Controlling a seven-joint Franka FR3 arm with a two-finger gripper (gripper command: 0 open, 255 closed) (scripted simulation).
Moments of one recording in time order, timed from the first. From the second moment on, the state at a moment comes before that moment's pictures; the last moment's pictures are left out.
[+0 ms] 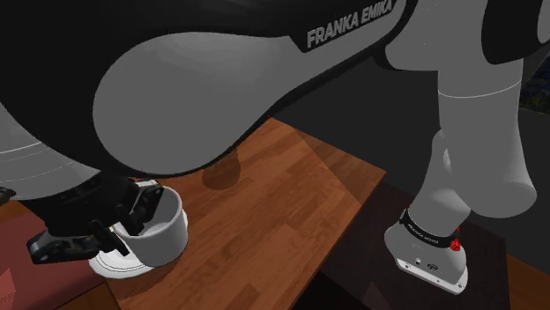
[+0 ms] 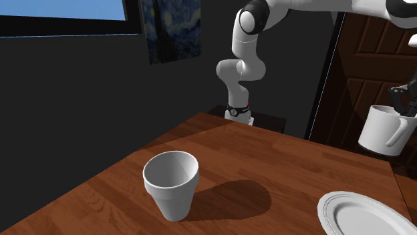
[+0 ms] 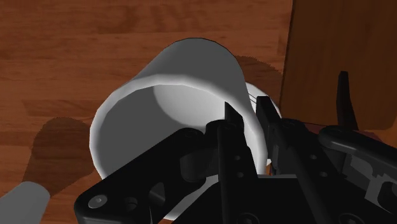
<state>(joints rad) 0.45 0.49 0.77 -1.41 -0.48 1.74 1.29</state>
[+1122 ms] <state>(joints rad) 0.43 0.54 0.74 -1.56 -0.53 1.93 1.34</state>
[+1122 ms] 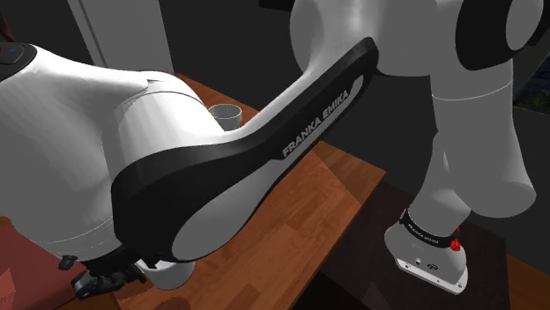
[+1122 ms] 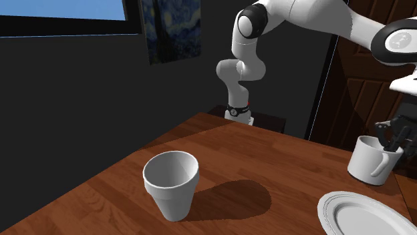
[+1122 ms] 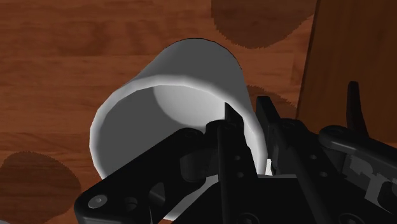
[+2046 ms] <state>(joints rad) 0.44 0.57 0.72 -1.60 -0.56 1.99 1.37</state>
